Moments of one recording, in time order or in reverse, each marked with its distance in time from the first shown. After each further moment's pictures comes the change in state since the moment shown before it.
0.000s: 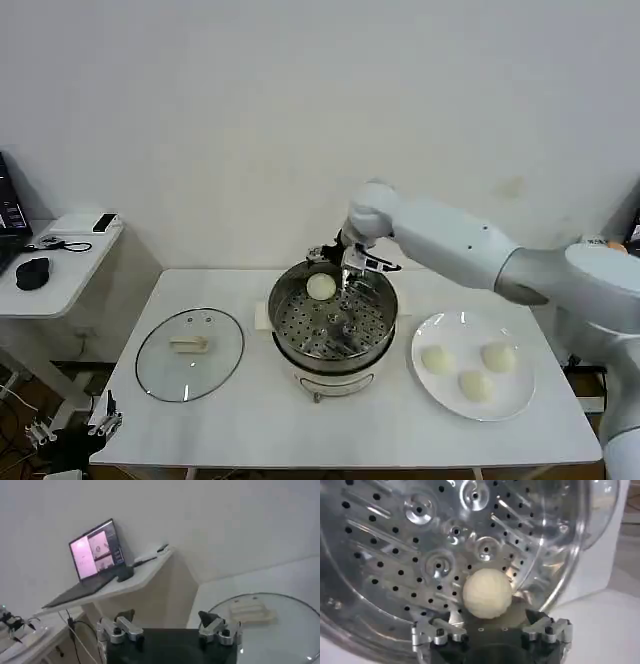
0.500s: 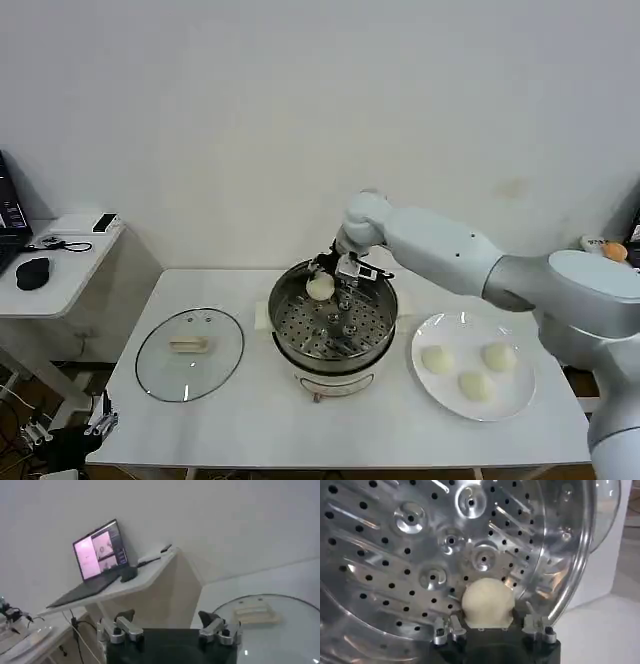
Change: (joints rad) left arm -0.006 -0.008 -0.014 0.002 0.000 0.000 0.001; right arm -0.098 0.094 0.018 -0.128 -0.127 0.065 0.042
